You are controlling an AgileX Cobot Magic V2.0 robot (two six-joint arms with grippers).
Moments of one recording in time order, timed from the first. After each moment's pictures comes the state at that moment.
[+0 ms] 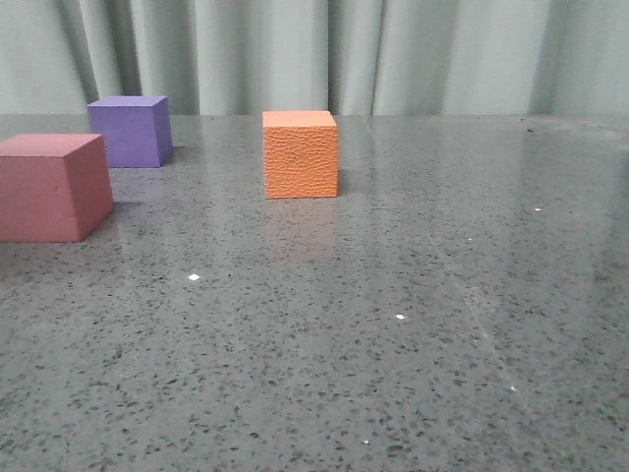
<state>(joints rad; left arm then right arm) -0.13 0.88 -0.97 -0.11 0.64 -0.05 0.01 -0.01 0.03 -0.03 0.12 0.15</state>
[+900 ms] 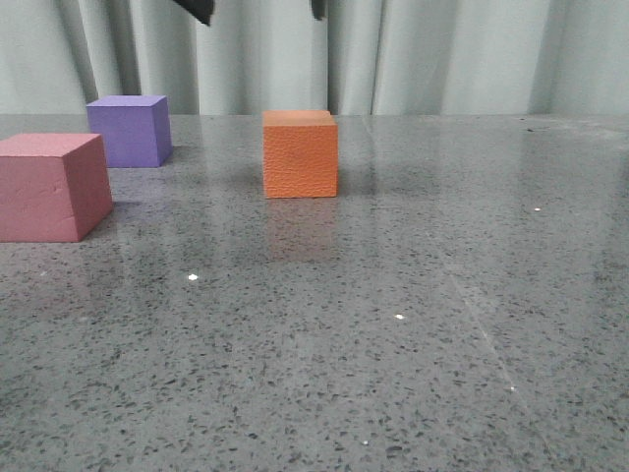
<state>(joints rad) -0.76 1.73 -1.57 0.69 0.72 -0.96 0.01 -0.01 0.03 -0.03 0.12 0.15</state>
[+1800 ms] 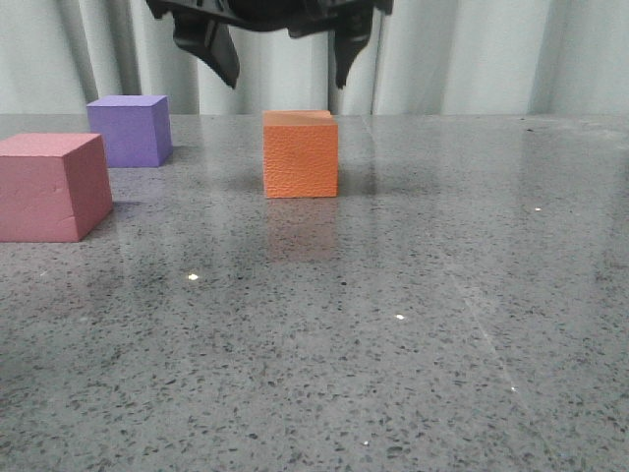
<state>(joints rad) -0.79 1.86 -1.64 0.68 0.80 -1.04 0.01 -0.01 0.03 -0.03 0.12 0.15</state>
